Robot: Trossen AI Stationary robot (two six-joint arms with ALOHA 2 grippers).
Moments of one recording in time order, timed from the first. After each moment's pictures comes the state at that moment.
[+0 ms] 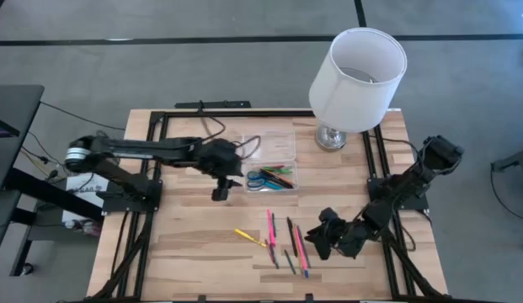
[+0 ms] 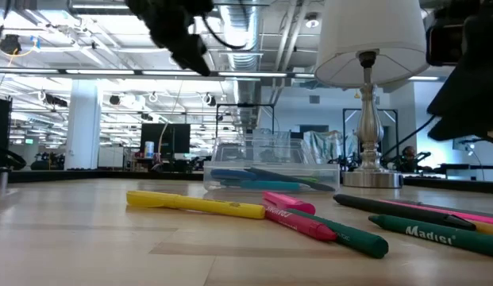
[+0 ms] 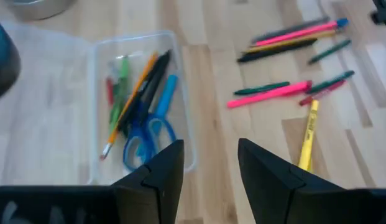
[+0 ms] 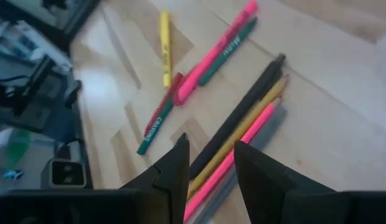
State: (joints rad) left arm 0.07 1.37 1.09 -0.54 0.13 0.13; right arm 0.76 1.47 0.57 0.10 0.55 1.30
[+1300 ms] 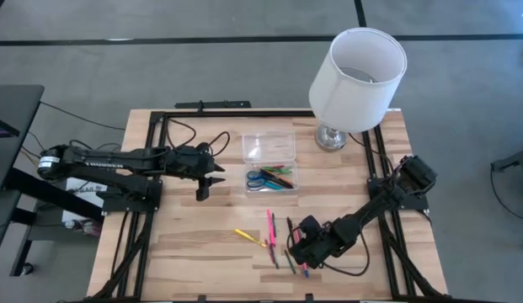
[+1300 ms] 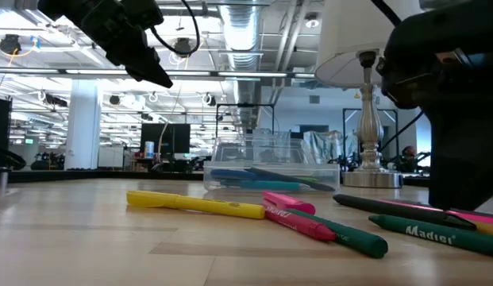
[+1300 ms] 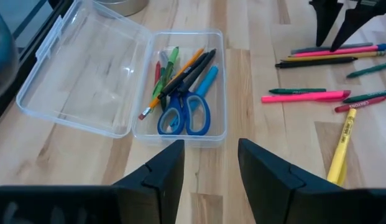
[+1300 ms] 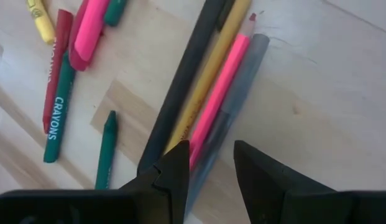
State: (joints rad) left arm 0.07 0.98 0.66 -0.30 -0.04 0.01; right arm 0.65 1.82 1.01 -0.45 0.24 1.55
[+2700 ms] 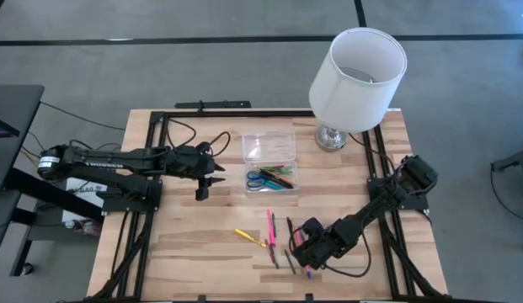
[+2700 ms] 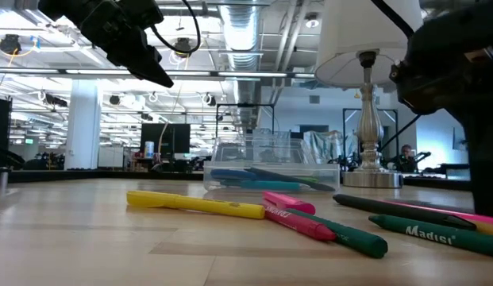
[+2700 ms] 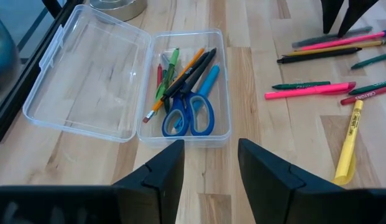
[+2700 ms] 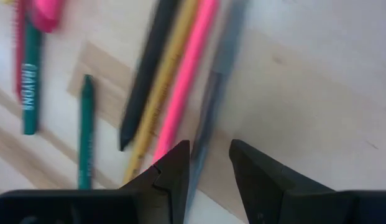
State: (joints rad) left arm 0.07 0.98 0.66 -0.30 -0.04 0.07; right arm 0.66 1.81 1.01 -0.51 0.12 1.62
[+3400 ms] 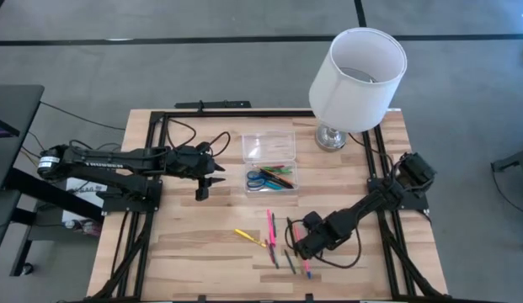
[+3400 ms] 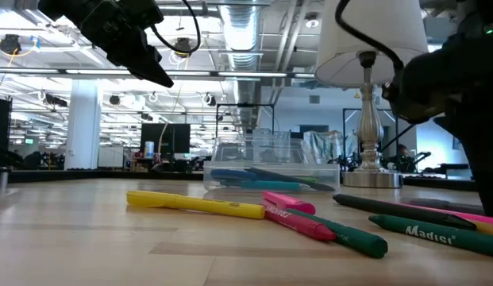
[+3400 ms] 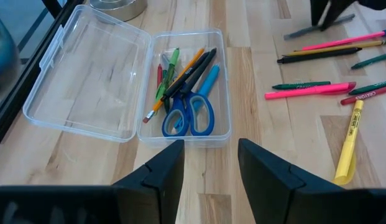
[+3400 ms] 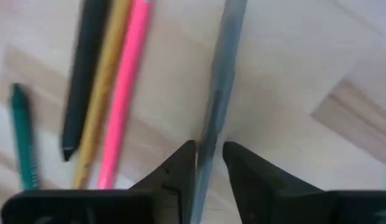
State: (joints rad) left arm 0.07 0.98 0.66 -0.30 -0.04 0.07; right arm 0.57 1.82 1.02 -0.67 0.00 1.54
